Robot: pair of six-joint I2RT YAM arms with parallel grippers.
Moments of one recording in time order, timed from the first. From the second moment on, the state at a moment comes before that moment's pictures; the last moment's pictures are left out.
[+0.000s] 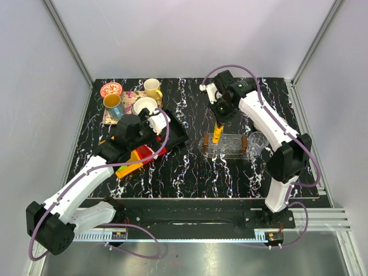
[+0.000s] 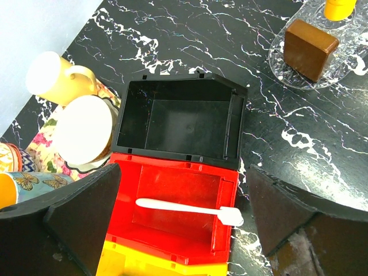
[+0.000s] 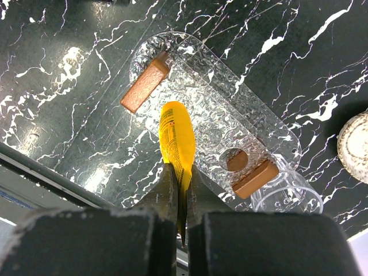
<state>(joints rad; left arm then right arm) -0.53 1.02 0.87 -0.30 0.10 0.44 0.49 1.84 1.87 -1.21 -0.09 -0.17</state>
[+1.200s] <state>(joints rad) -0.51 1.01 0.86 -0.30 0.10 0.44 0.52 1.85 1.81 -1.14 -0.04 -0.16</state>
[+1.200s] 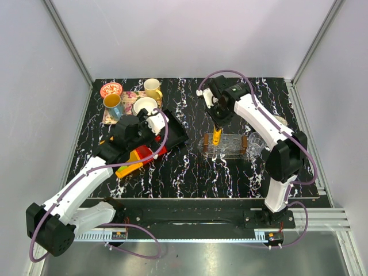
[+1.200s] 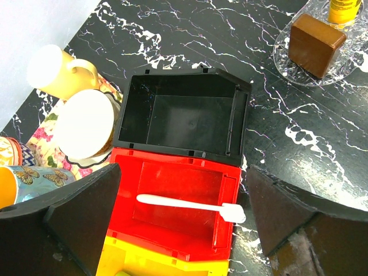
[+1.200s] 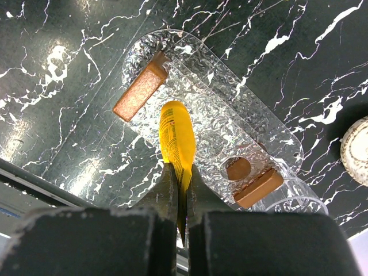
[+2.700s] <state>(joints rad) -0.50 1.01 0.86 -0.29 0.12 0.42 0.56 1.82 1.63 -0.98 0.02 -0.16</state>
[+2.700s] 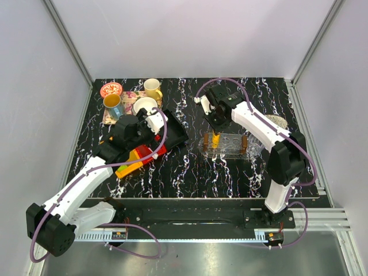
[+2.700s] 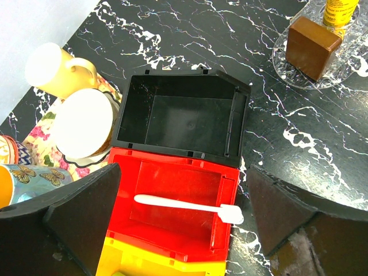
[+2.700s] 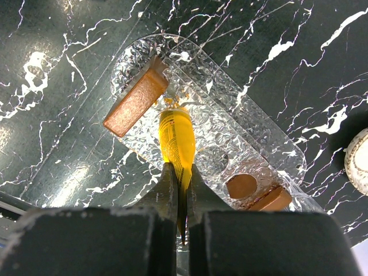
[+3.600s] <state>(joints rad) -0.49 1.01 0.86 -0.29 0.12 0.42 0.57 1.77 1.60 -0.97 0.02 -0.16</state>
